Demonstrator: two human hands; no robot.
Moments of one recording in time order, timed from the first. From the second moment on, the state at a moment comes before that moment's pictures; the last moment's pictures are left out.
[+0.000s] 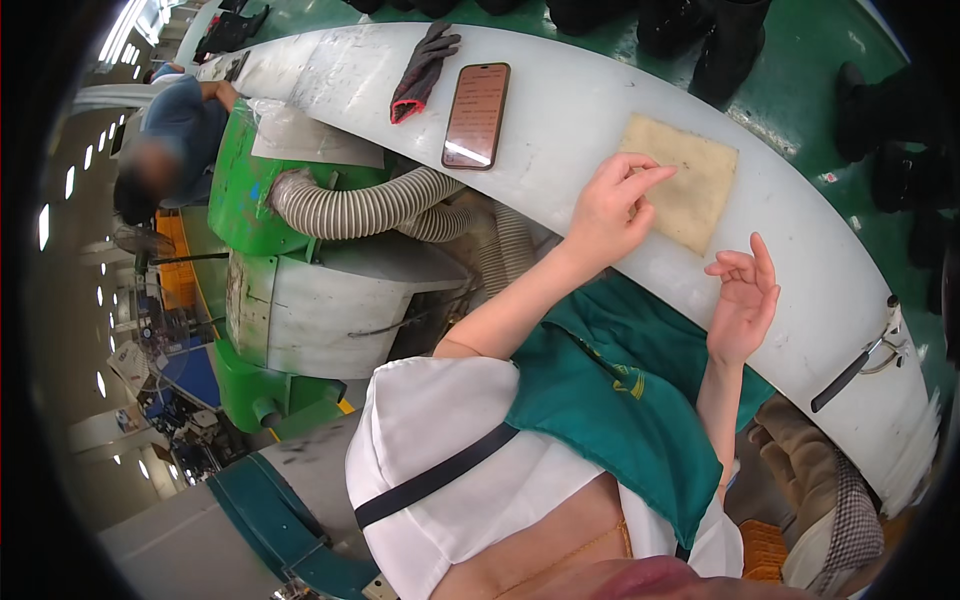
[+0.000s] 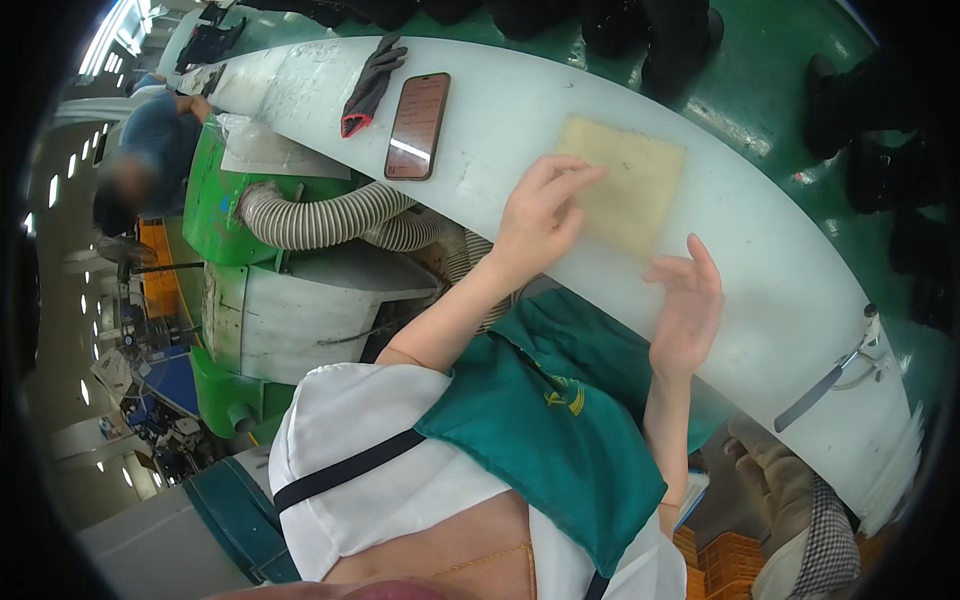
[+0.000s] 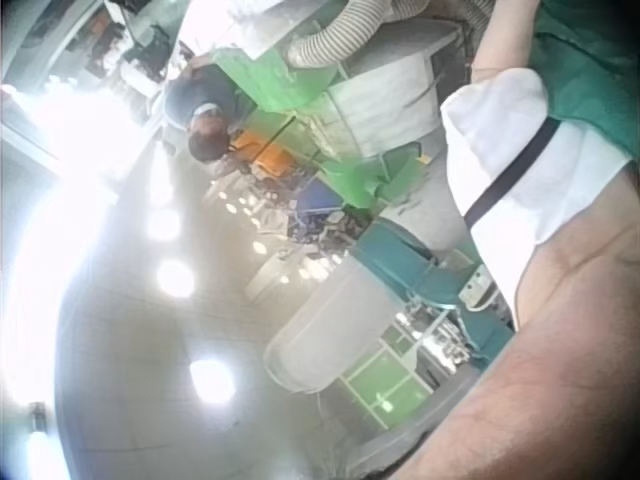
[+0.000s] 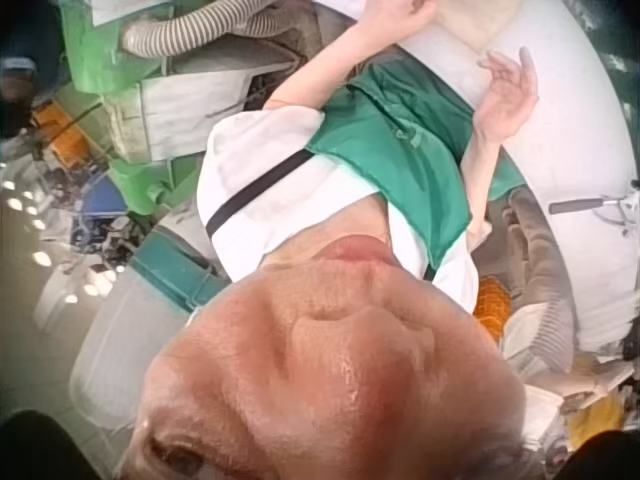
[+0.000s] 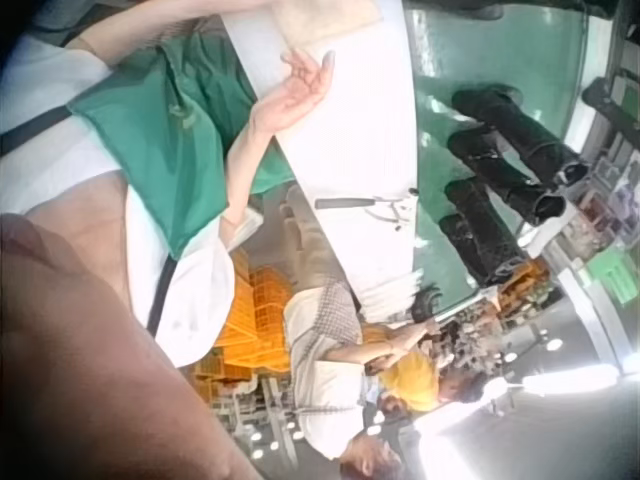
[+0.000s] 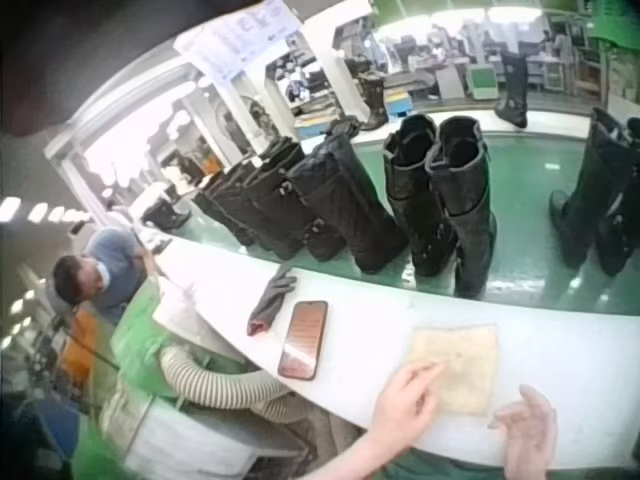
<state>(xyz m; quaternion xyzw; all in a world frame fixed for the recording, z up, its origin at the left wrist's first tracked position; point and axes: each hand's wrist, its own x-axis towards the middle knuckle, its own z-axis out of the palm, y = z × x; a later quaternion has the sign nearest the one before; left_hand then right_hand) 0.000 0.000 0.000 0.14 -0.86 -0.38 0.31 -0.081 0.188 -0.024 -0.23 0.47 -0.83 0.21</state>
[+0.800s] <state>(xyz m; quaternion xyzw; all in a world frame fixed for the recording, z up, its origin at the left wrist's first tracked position) -0.004 0.000 -0.005 0.14 -0.87 -0.36 0.31 -0.080 0.188 -0.024 -0.23 0.47 -0.82 0.22</state>
